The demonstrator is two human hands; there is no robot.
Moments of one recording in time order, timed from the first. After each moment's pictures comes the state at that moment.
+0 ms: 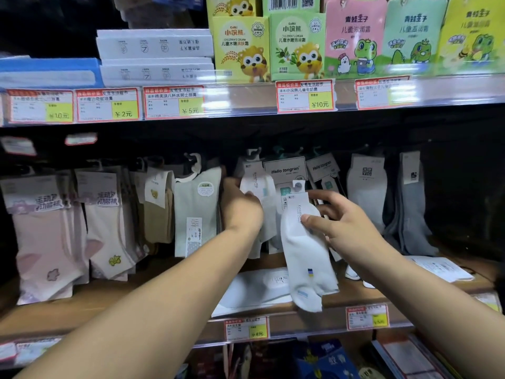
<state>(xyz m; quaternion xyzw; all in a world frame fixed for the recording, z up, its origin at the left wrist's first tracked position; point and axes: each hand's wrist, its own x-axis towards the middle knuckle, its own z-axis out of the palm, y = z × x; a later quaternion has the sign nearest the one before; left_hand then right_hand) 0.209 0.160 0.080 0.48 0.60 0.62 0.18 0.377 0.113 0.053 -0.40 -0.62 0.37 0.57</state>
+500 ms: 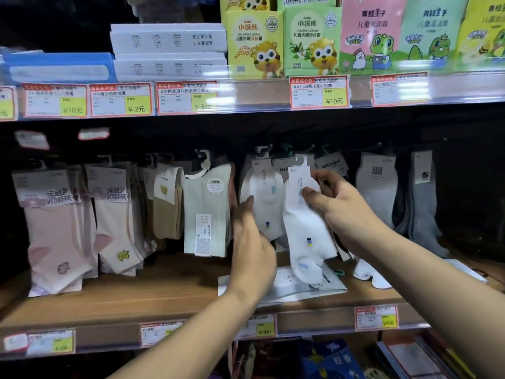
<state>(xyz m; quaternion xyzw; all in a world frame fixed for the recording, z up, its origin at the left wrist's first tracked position) 0.204 0.113 0.016 0.63 0.53 0.56 0.11 0.357 0.140 0.074 -0.36 -0.61 0.38 0.59</state>
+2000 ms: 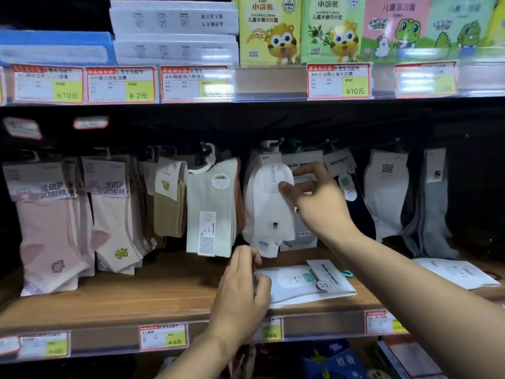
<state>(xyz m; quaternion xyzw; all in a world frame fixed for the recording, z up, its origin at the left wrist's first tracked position) 0.163 0.099 -0.041 0.71 0.51 0.49 0.05 0.311 0.160 0.072 -0.47 -0.63 0.19 0.59</state>
